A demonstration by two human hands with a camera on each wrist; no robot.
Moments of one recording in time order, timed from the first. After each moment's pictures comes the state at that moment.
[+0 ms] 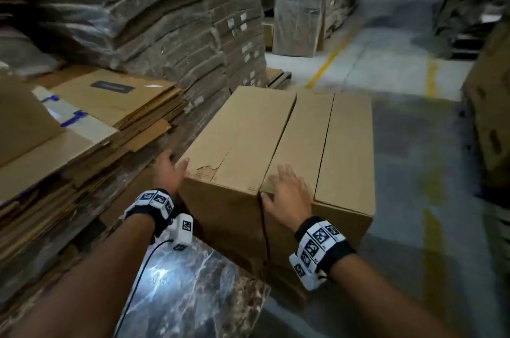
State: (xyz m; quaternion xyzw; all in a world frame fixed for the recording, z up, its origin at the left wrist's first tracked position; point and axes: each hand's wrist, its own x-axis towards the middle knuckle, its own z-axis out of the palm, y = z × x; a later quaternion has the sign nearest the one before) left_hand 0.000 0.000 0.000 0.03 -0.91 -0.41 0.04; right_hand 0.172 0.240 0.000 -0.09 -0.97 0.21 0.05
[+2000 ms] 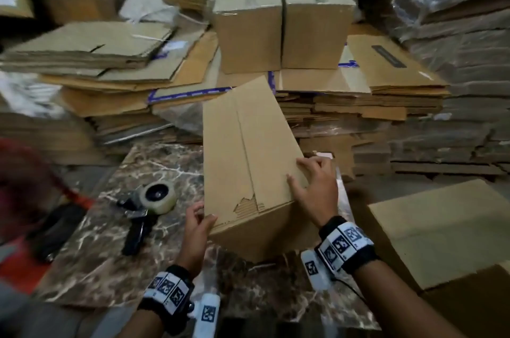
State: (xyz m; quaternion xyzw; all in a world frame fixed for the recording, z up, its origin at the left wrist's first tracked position) left_hand 0.413 -0.210 -0.092 0.39 -0.55 -0.68 0.29; right_hand 0.210 -0.054 -0.007 0.31 -0.85 0.42 0.04
